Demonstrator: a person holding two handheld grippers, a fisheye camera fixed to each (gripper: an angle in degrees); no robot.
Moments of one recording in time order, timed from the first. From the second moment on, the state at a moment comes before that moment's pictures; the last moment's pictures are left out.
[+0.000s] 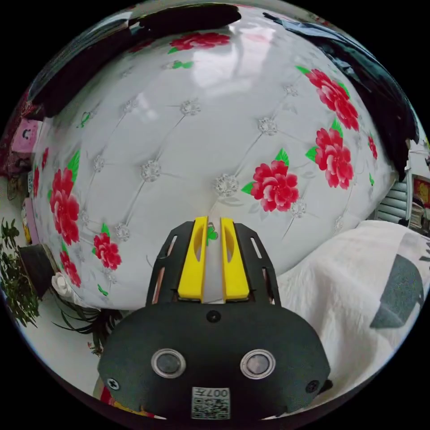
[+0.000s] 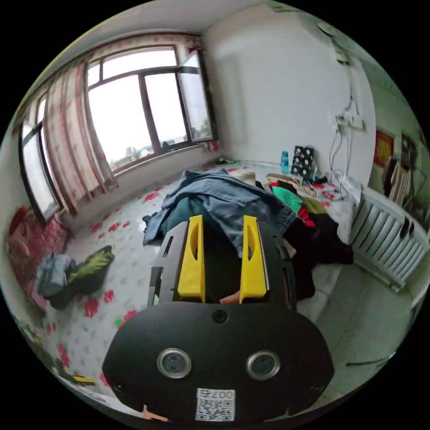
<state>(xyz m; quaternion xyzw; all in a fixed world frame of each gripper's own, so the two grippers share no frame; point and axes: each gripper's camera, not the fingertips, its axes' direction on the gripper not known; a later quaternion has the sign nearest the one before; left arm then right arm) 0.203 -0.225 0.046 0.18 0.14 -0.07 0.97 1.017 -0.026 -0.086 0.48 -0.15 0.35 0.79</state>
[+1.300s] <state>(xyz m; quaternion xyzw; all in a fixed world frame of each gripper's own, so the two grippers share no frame) 0.224 -0.014 0.006 0.42 0.23 -0.19 0.86 0.434 0.066 -0.045 0.26 -0.38 -0.21 0.86</state>
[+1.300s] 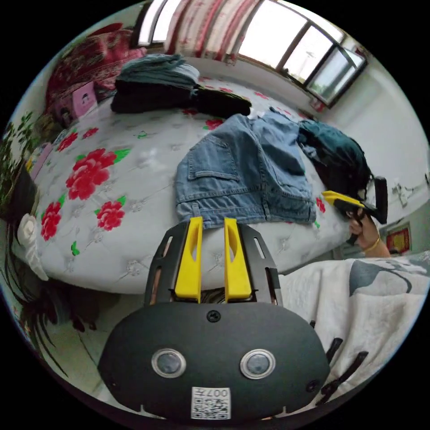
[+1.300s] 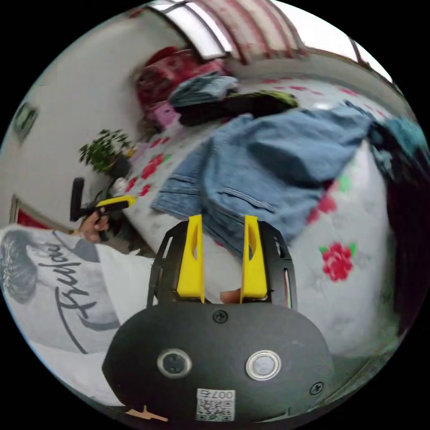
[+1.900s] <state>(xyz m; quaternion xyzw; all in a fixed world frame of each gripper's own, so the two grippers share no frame) 0.287 -0.185 -0.048 0.26 0.12 0.00 0.96 0.366 -0.006 0.073 0.16 -0.32 -0.17 0.92</state>
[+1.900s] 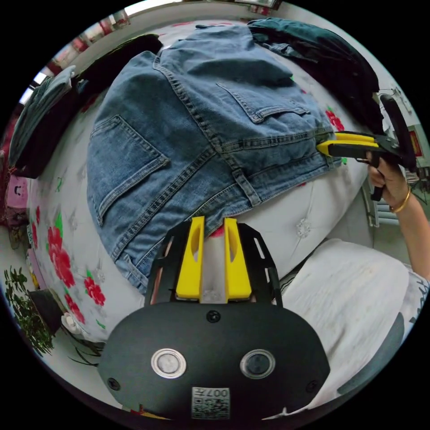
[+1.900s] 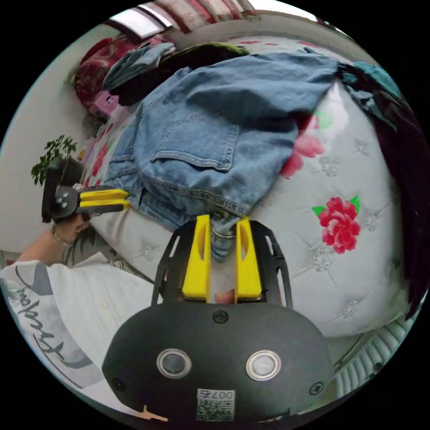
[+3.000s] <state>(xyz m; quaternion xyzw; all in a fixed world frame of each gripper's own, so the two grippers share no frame) 0.103 0.081 -0.007 0.21 0.27 -0.41 0.84 0.706 -0.156 0.112 0.20 -0.39 0.09 0.90</state>
